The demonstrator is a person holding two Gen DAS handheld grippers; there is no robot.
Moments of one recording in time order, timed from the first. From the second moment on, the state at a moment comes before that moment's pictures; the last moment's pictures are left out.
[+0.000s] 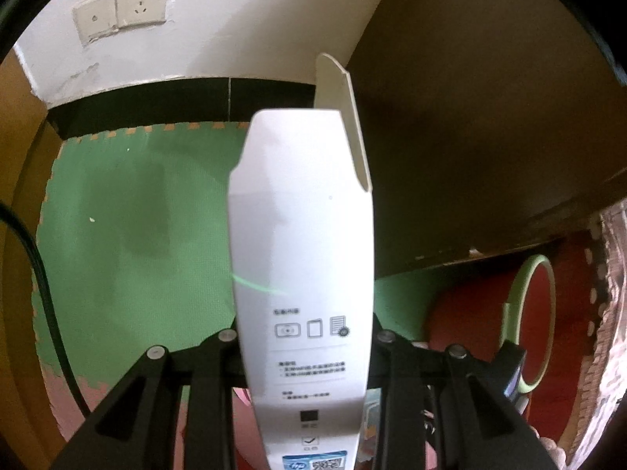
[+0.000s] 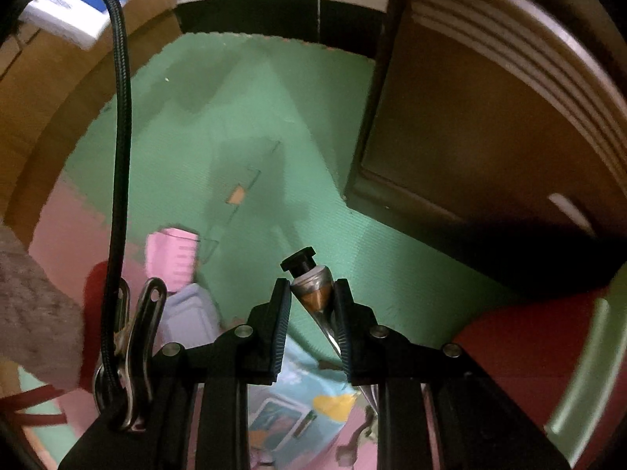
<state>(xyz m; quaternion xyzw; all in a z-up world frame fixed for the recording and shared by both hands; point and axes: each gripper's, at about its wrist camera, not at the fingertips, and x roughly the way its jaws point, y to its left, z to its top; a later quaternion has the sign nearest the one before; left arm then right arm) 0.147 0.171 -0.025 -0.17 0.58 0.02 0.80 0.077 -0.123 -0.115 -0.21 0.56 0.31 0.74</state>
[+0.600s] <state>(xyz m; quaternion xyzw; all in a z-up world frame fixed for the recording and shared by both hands) 0.075 0.118 -0.017 -0.19 0.57 0.00 0.79 0.019 -0.146 -0.030 -0.18 0.53 0.27 0.78</state>
